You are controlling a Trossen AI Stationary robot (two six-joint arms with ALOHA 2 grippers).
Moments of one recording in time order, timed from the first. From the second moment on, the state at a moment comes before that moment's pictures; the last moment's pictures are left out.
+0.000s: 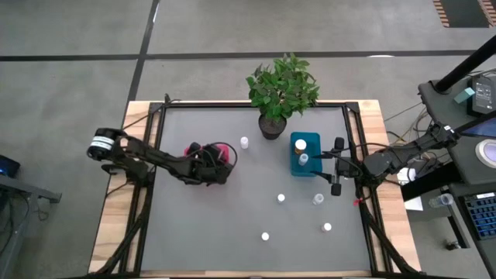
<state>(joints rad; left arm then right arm) -0.11 1.56 0.71 -0.17 -0.96 -0.82 0.42 0.51 0.42 -0.10 0.55 -0.14</state>
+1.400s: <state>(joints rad) -0.10 1.12 0.69 0.18 -0.39 0.43 0.43 0.89 0.64 -0.06 0.54 0.49</state>
